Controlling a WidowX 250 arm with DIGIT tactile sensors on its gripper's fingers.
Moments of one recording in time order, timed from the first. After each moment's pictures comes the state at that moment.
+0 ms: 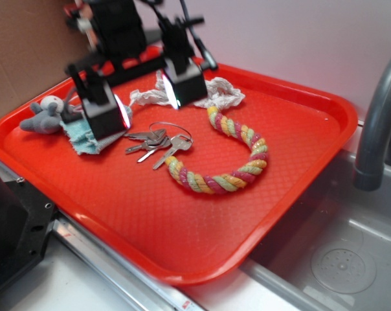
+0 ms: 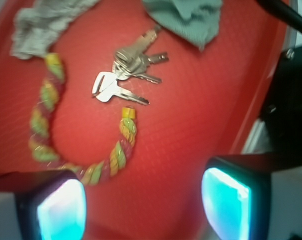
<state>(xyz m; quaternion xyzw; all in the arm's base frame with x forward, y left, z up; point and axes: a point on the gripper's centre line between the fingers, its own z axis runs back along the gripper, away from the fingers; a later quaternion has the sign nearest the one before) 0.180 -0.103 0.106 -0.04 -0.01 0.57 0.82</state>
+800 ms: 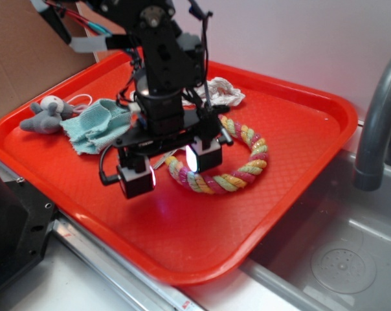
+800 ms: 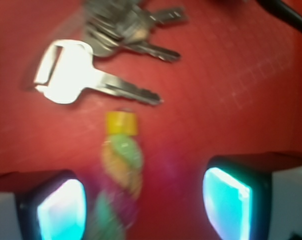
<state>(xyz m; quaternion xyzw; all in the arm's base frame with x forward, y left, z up) 0.187 -0.100 0.027 0.04 -0.01 0.60 0.80</state>
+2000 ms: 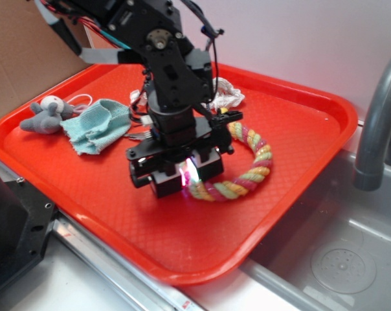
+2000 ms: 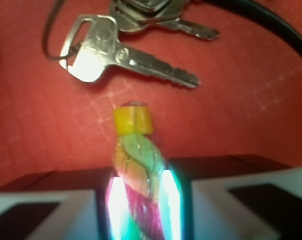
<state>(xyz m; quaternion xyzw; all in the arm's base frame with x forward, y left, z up) 0.183 -0.111 0.019 0.03 -0.03 0.56 0.83</state>
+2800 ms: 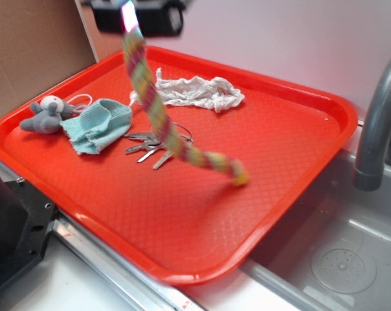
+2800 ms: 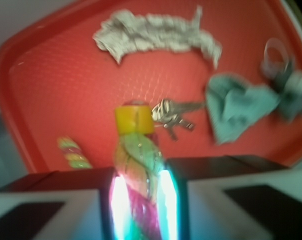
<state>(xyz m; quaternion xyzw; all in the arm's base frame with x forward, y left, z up) 0.205 -0.073 0.190 -0.02 -0.02 0.16 0.99</state>
